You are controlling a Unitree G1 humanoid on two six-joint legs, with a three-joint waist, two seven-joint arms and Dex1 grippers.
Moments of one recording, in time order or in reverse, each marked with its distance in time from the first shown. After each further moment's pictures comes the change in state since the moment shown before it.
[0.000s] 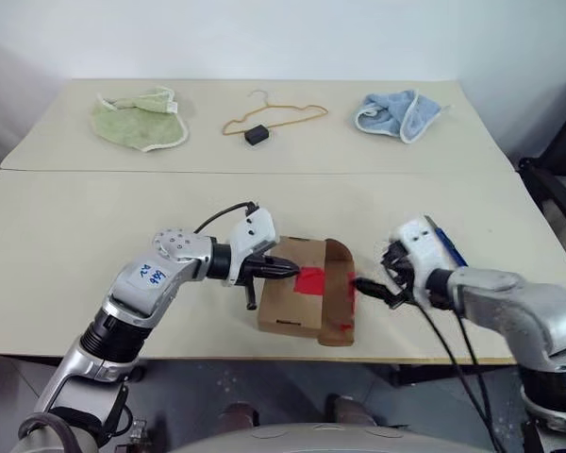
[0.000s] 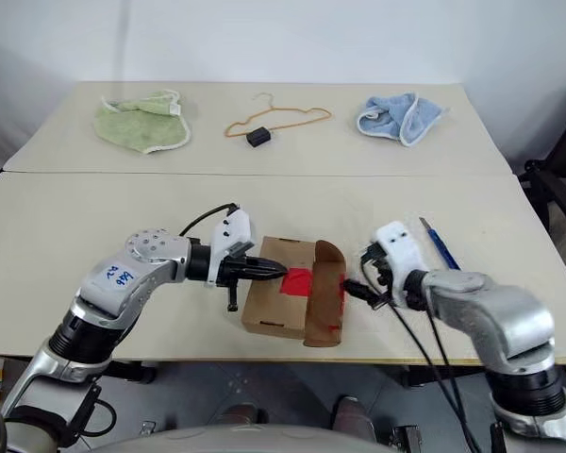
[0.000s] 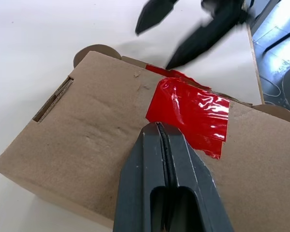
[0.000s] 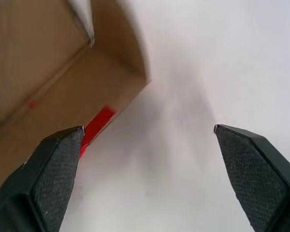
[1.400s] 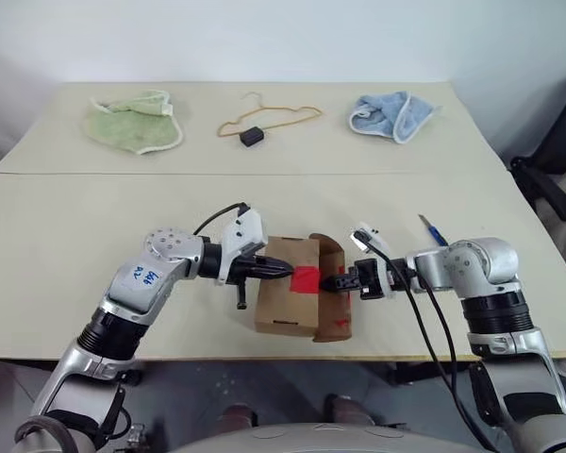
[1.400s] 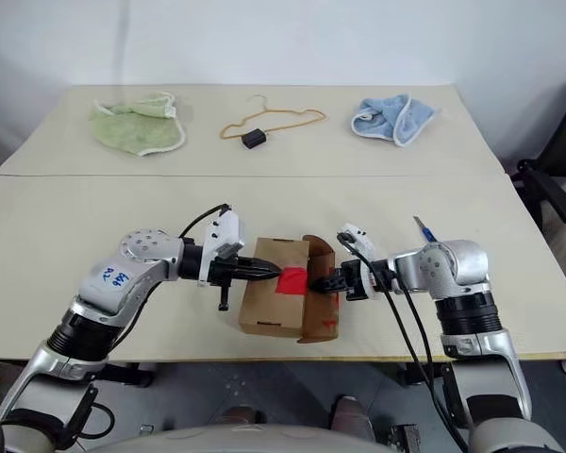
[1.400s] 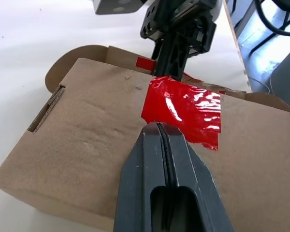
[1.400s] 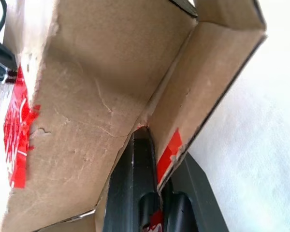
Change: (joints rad) left arm 0.008 -0.015 0.020 0.138 0.009 -0.215 -0.119; right arm -0.285 0.166 0.180 0.567 0.017 0.147 0.226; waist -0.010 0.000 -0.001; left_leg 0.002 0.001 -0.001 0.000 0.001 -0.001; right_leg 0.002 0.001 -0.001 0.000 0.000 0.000
